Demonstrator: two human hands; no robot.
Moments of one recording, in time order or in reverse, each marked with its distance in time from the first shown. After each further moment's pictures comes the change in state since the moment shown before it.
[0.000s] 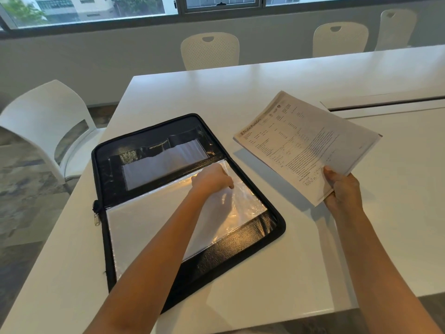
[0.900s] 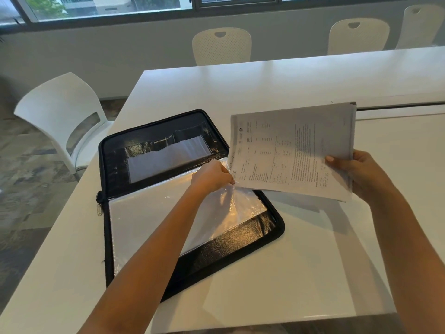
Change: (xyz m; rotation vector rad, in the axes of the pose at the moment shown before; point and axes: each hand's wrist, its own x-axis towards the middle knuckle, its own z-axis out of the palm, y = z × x) left_hand 0.000 -0.002 0.001 -0.059 0.032 -0.020; right_hand 0.042 -0.055 -0.004 -0.615 -0.378 0.011
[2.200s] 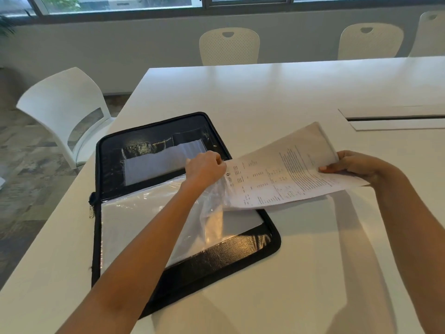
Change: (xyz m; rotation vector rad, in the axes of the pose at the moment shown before) left_hand 0.029 0.006 -0.011 0.190 0.302 0.068; right_hand 0.085 -0.021 -0.024 -0.317 -0.469 0.344
